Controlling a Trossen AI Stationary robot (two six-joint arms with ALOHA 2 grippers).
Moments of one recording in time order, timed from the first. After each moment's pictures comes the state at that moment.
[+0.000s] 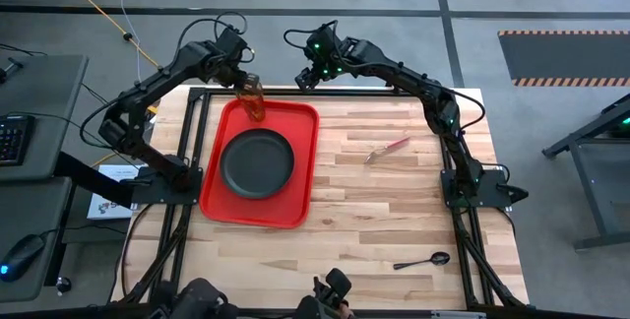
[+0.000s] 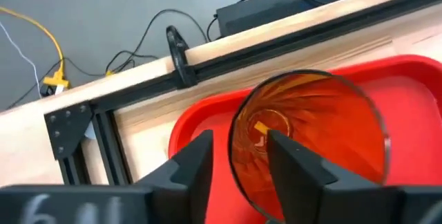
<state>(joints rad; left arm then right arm) 0.93 1.50 1.36 -1.03 -0.20 -0.29 -0.52 2.20 2.31 -0.91 0.03 0.23</state>
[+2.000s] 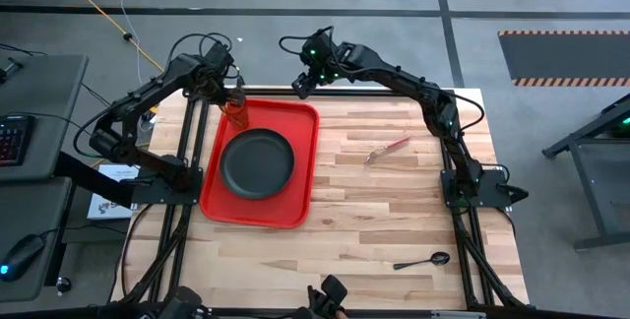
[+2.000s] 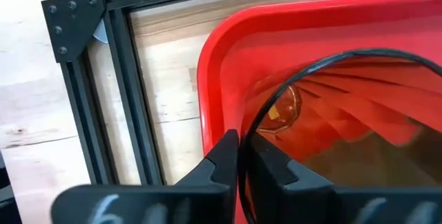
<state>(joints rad) 1.01 1.39 1.15 -1.09 -0.14 -0.36 -0.48 2.21 2.31 -0.91 0.06 0.23</state>
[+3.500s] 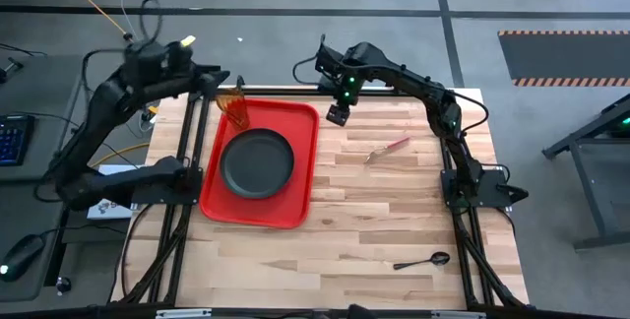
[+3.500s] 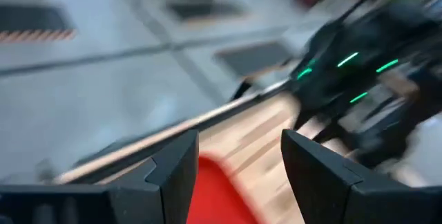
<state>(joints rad) 0.83 0.85 1.26 -0.76 0.13 -0.34 -0.47 2.18 2.31 -1.54 -0.17 -0.10</state>
